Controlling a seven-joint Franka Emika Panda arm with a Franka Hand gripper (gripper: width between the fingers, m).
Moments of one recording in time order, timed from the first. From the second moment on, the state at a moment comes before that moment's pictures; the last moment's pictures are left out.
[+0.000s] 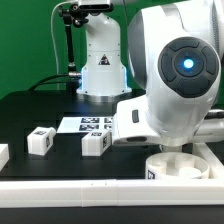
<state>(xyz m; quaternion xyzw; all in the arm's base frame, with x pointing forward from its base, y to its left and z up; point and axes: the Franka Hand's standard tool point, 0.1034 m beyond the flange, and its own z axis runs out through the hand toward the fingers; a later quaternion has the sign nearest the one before) 0.508 0.088 0.009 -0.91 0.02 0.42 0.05</state>
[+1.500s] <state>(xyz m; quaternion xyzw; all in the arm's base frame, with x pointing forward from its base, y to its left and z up) 0.531 0.089 0.087 -0.91 0.01 0.41 0.05</state>
